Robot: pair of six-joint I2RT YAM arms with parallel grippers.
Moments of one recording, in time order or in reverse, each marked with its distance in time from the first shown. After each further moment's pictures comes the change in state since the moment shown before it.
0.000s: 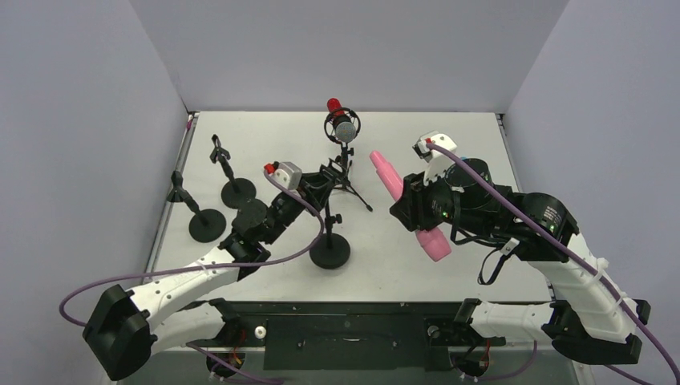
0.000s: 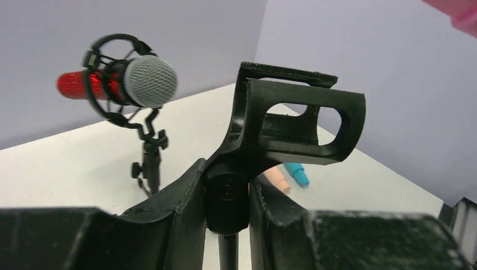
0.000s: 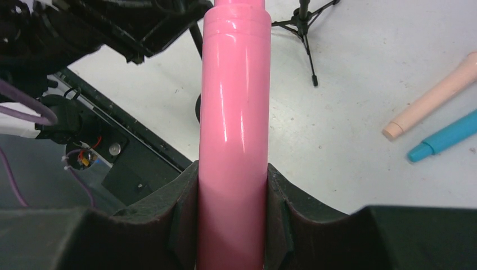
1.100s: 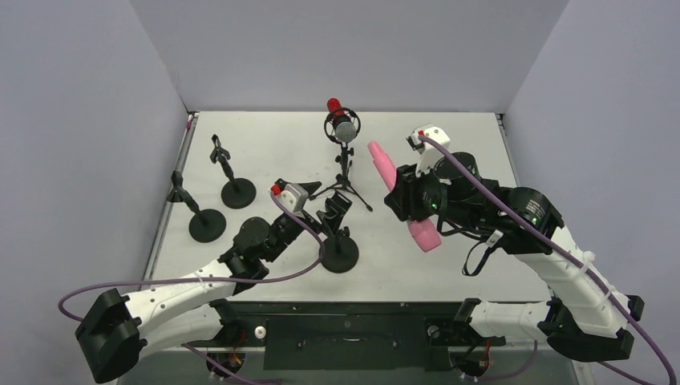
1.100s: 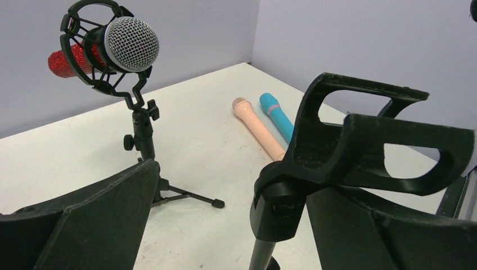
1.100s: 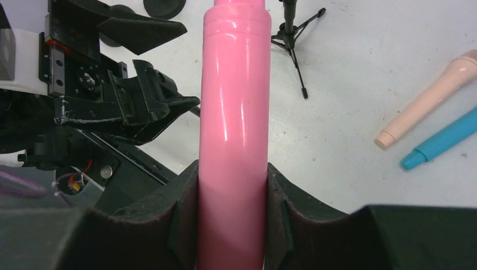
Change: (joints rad) left arm -0.146 -0.039 -0.142 0.088 -0.101 0.086; right arm -0.020 0.036 -0.022 0.069 0.055 0.005
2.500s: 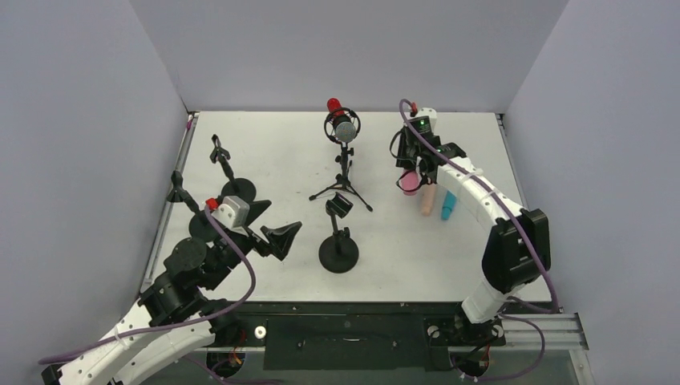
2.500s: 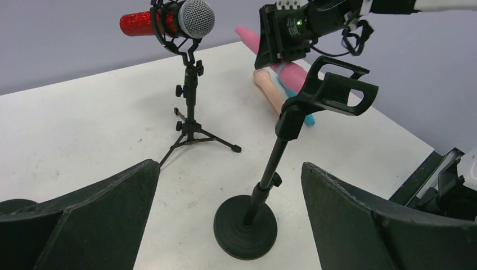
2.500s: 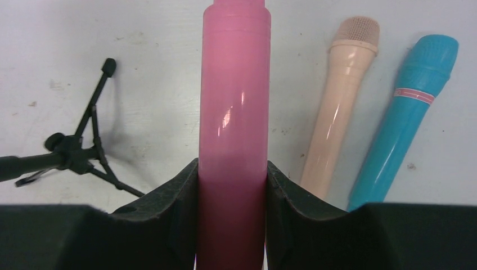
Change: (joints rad) left arm 0.000 -0.565 0.194 -0.919 -0.085 -0.054; right arm -0.562 0.480 -0.294 0.594 0.036 -0.029
